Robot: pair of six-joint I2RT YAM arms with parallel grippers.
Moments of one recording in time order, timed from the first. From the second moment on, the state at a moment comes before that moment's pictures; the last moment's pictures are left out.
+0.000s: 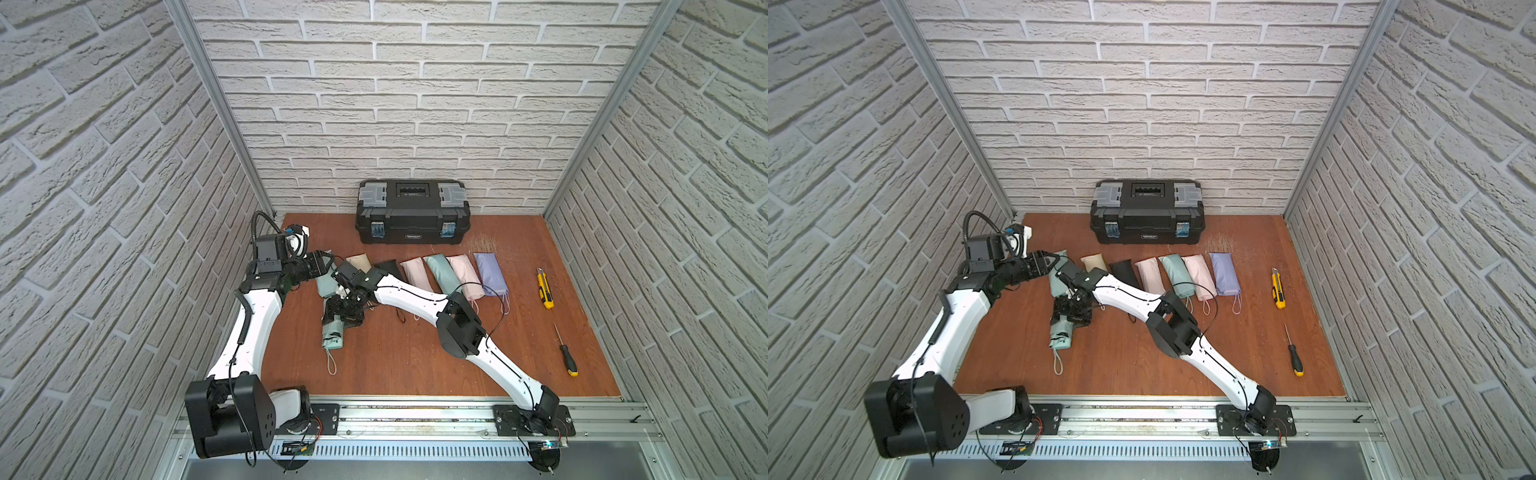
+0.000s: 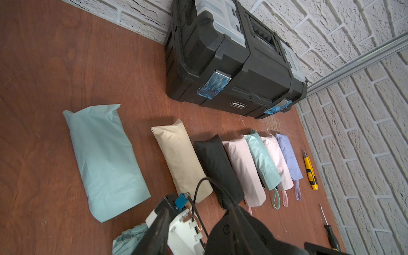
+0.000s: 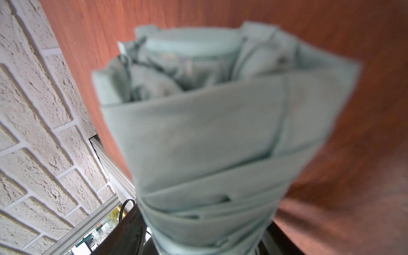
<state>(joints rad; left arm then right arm) 0.09 1.22 0.99 -0.45 0.56 -0.26 0.93 2.63 2.39 -0.88 -0.50 0.96</state>
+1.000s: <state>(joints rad) 0.10 1.22 0.99 -0.44 0.56 -0.26 0.91 2.65 2.42 -0.82 -0.52 0.97</state>
